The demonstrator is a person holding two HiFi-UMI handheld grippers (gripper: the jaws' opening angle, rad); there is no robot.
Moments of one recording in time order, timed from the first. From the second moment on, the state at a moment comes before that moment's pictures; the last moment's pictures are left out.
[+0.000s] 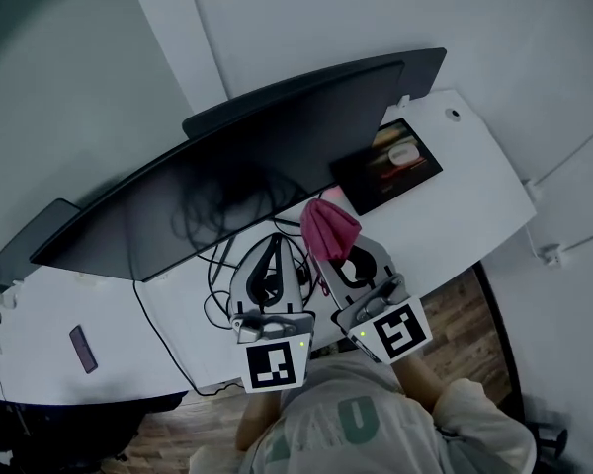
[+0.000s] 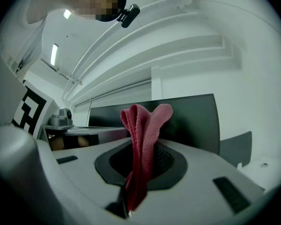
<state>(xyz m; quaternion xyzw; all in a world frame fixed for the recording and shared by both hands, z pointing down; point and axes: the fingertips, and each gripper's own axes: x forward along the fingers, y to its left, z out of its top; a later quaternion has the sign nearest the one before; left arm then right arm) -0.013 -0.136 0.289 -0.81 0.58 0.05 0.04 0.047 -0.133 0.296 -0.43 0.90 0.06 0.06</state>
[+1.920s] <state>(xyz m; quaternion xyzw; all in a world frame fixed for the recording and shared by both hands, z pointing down) 0.052 -0.246 0.422 -0.86 0.51 -0.01 -0.03 0.157 -0.330 0.560 -0.54 0.79 -0.28 0.05</state>
